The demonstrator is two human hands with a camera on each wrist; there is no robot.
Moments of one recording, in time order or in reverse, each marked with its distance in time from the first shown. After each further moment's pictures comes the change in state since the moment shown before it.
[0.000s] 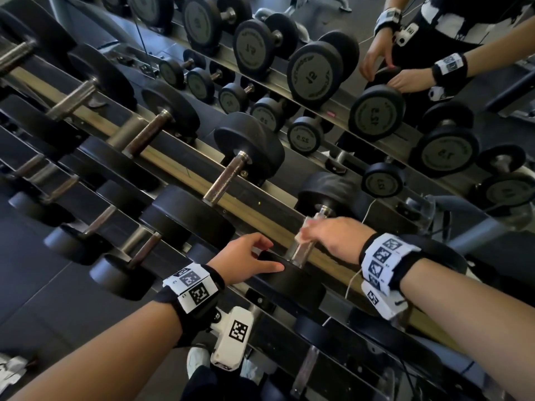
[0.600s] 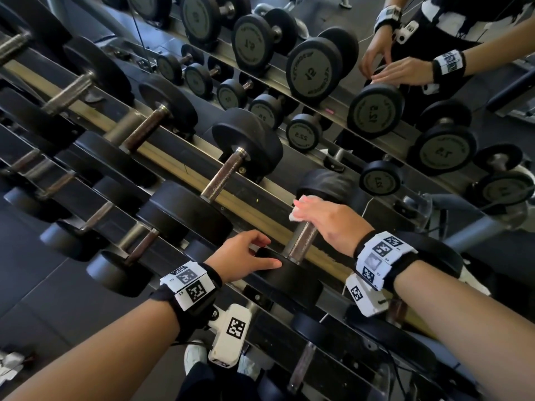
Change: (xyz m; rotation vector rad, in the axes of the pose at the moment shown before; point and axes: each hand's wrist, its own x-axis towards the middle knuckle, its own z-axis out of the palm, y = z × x) left_hand -0.001 -0.001 0.002 -0.020 0.000 -0.012; right_hand 0.006 0.013 0.010 0.227 0.395 -0.130
